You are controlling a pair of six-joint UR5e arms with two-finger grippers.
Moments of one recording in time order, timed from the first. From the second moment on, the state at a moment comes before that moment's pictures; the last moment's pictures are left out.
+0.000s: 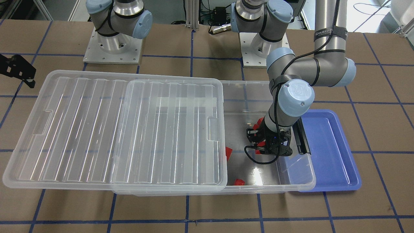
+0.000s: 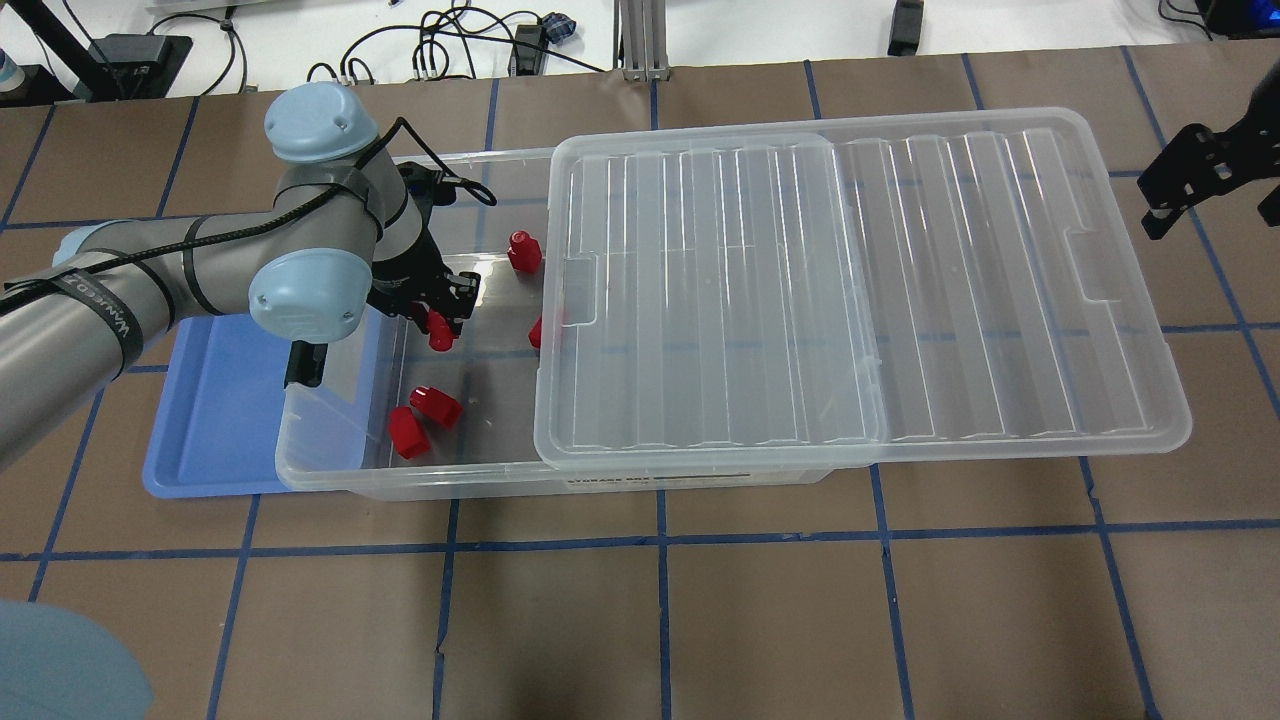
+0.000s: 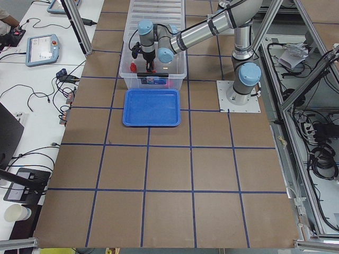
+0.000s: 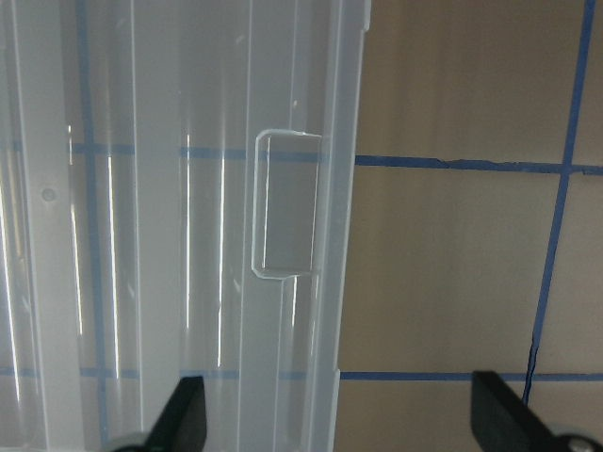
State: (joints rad) left arm -1.56 -1.90 -1.83 -1.02 1.58 0.08; right arm 1.18 -1.56 1.58 -1.56 -1.64 -0.44
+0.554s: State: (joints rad) left arm -1.56 -1.91 -1.88 -0.98 1.57 0.06; right arm 1.18 -1.56 1.58 -1.57 -1.64 -0.44
